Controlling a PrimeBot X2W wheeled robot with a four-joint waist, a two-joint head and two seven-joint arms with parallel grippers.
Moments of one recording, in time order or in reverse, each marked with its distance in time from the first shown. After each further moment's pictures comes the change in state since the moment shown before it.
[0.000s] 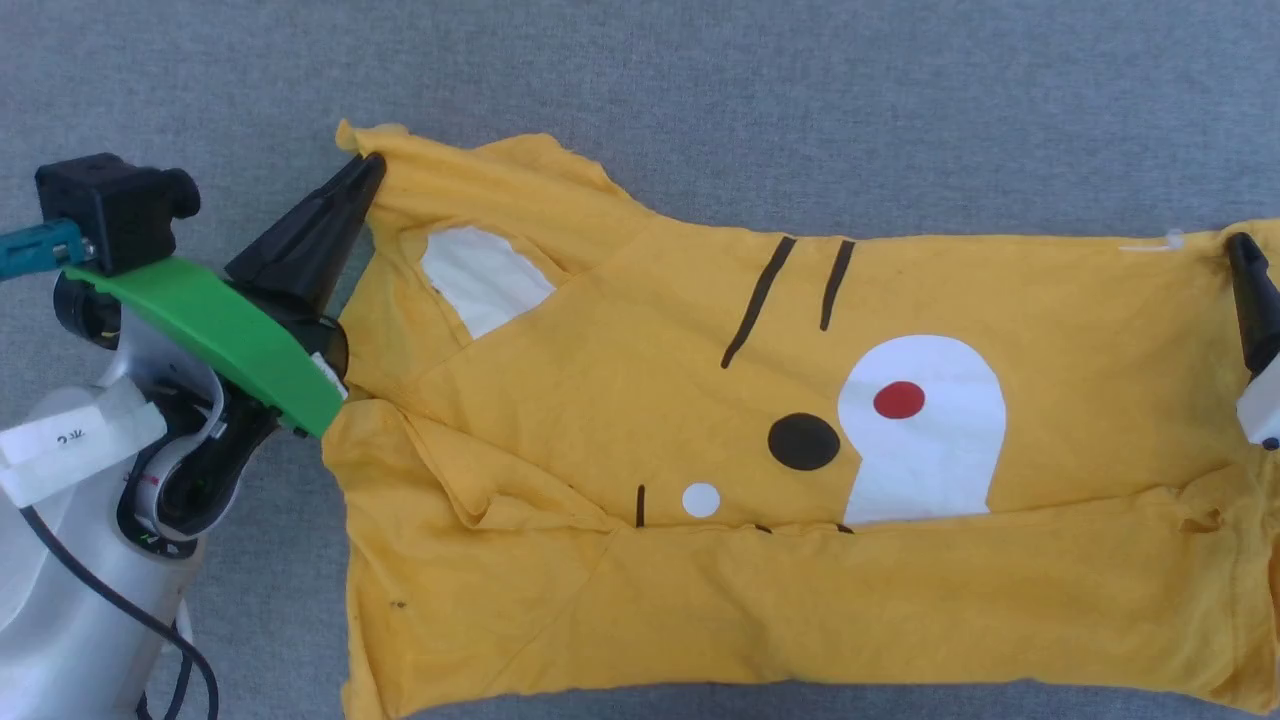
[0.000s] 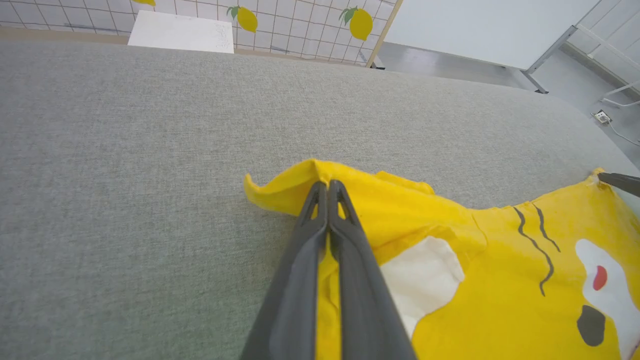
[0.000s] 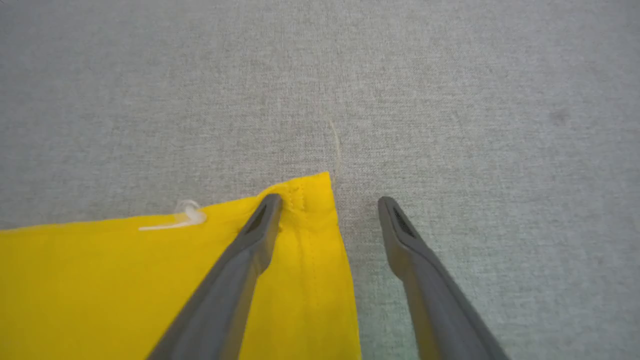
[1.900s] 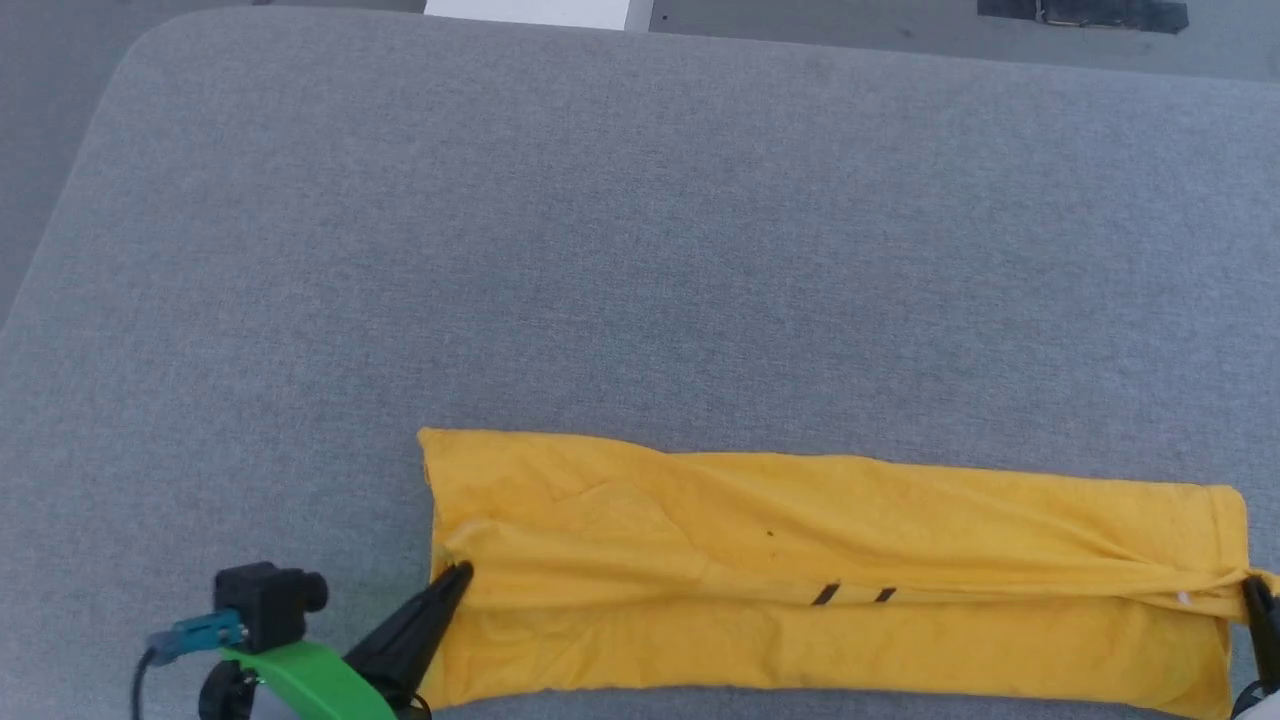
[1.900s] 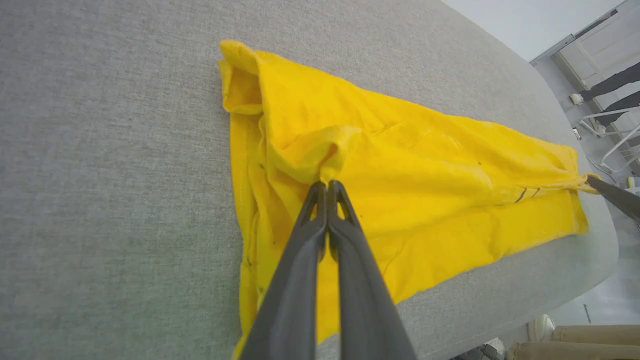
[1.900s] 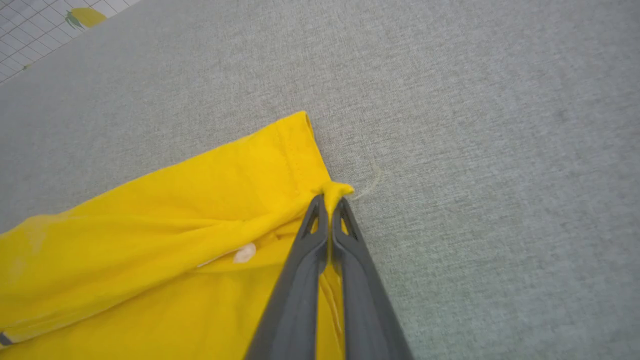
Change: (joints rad) left arm 0.565 -0.001 -0.119 -0.081 -0.072 0.054 -0.146; right arm 0.551 0.071 -0.071 -0.003 0.262 0.000 -0.286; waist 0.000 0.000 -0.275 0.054
